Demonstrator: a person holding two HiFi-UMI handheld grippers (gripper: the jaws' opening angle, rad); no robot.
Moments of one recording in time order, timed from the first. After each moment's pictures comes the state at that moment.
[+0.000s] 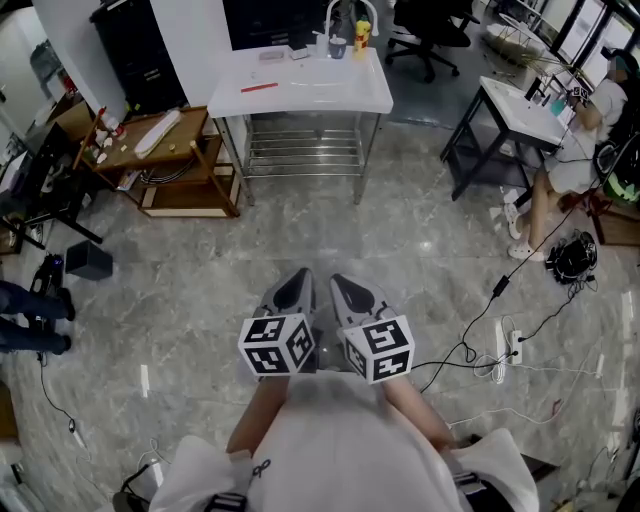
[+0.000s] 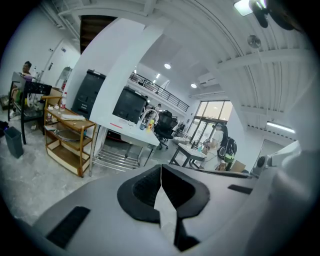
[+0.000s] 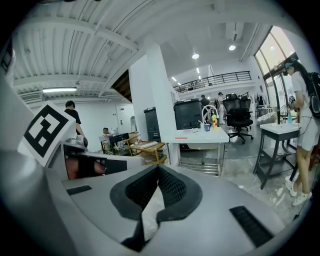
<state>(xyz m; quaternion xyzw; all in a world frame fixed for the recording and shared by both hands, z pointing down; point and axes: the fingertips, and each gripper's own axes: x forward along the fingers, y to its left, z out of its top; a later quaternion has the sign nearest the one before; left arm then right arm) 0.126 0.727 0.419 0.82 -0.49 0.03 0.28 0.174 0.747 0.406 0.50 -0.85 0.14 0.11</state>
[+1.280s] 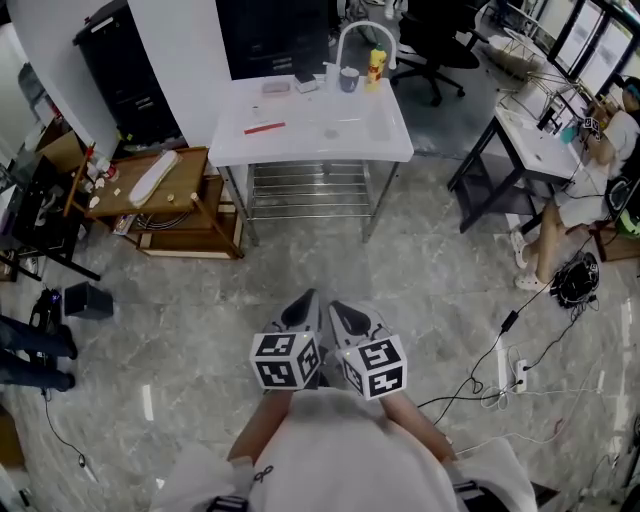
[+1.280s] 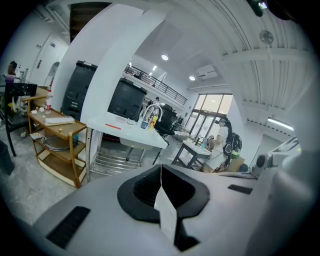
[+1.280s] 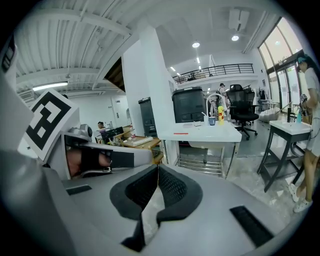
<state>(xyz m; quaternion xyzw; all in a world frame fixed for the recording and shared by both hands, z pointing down) 0.092 0.543 0.434 0.84 -0.46 0.07 0.28 0.124 0.570 0.432 0.49 -0.84 0.17 0.15</state>
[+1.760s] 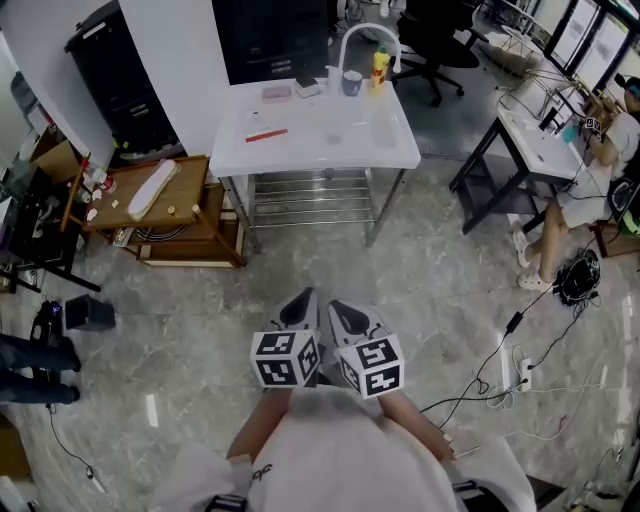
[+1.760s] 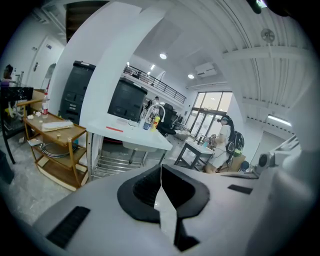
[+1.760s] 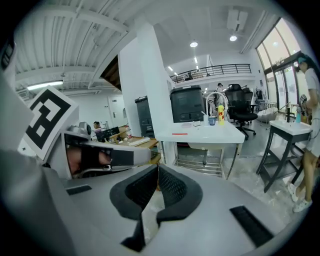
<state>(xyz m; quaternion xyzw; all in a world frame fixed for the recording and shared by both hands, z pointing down) 0.066 0.492 0.440 0.84 -0.46 0.08 0.28 0.100 0.522 0.439 0.51 -0.83 0.17 0.16</state>
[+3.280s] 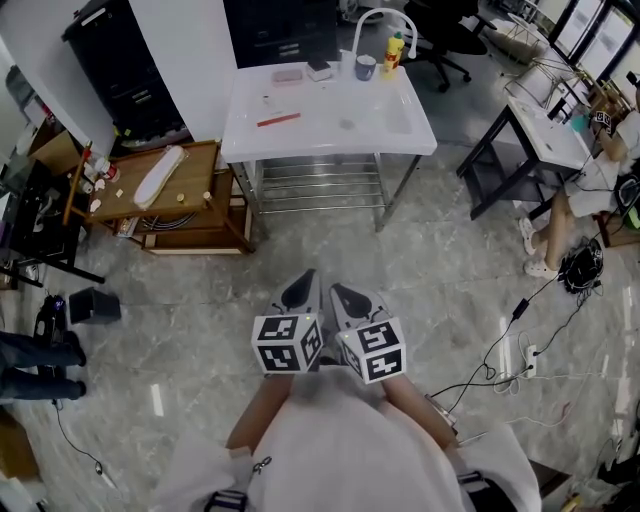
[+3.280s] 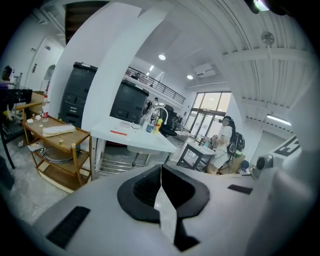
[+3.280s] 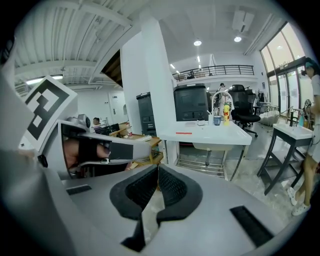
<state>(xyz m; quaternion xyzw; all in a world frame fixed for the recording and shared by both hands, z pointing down) 0.020 0.465 0.438 0.84 -0.46 0.08 0.27 0.053 0.496 0.447 0.51 -0.83 0.17 0.17</state>
